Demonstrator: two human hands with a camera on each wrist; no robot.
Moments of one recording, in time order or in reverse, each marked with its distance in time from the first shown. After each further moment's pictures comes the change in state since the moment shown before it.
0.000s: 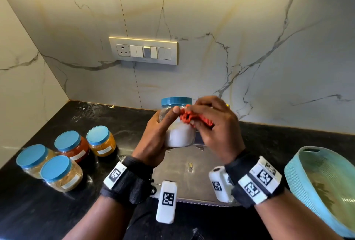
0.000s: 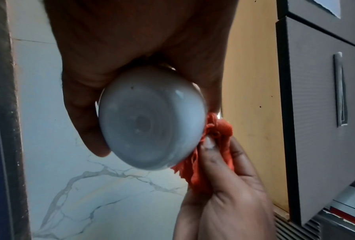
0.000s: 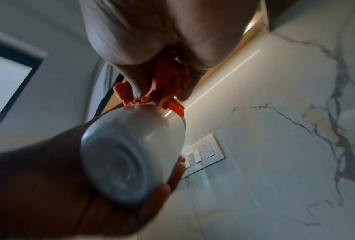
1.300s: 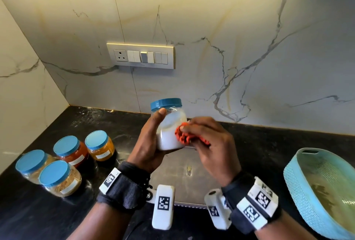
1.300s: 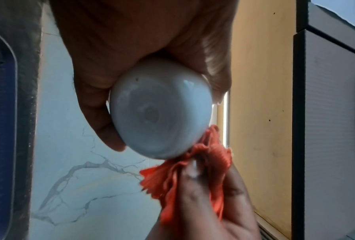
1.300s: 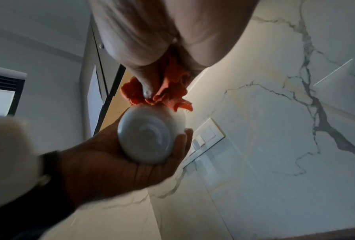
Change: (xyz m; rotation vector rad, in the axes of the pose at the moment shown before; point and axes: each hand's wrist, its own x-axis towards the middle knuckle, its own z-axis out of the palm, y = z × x) left_hand 0.000 -0.003 -0.001 -0.152 0.024 -0.104; right_hand -0.033 -0.007 0.002 0.166 0.025 0.035
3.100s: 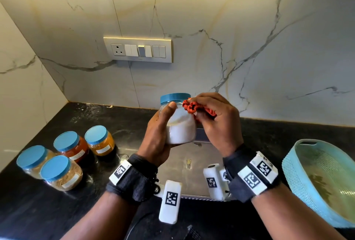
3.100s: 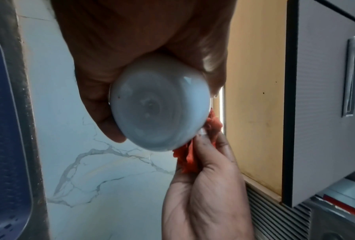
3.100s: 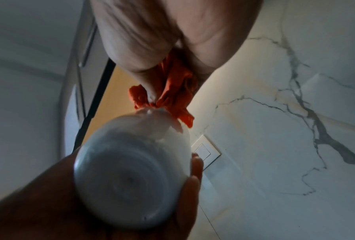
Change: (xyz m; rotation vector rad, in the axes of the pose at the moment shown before) left_hand -0.003 -0.009 0.024 0.081 0.049 0.045; right_hand 0.029 0.013 -0.010 -0.112 0.112 0.069
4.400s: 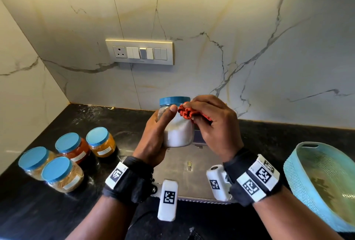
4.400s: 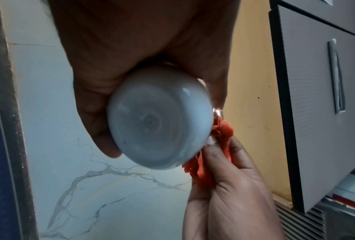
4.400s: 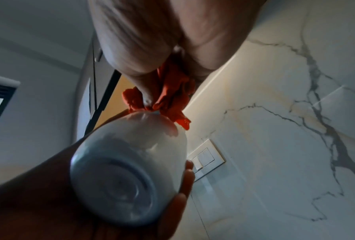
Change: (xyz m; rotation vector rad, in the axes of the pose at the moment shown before) left_hand 0.000 0.005 -0.011 0.037 -0.043 0.090; right_hand 0.001 -0.006 -0.001 -0.027 -0.073 -0.083
